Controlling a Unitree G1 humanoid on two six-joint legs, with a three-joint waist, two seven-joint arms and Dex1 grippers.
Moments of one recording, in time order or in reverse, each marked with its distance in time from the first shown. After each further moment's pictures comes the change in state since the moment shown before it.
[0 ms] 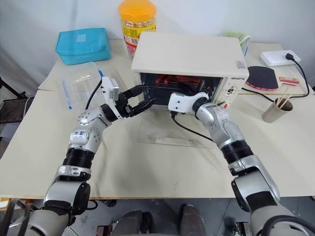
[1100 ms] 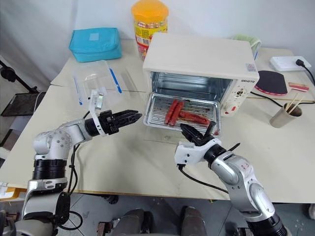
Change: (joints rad) left arm 0.136 0.167 0.159 -0.328 -0.399 1.025 0.113; right arm 0.703 -0.097 -0.144 -0.921 -0.023 0.162 0.253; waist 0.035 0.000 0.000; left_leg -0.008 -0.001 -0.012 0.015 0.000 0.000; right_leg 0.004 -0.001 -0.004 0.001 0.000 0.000
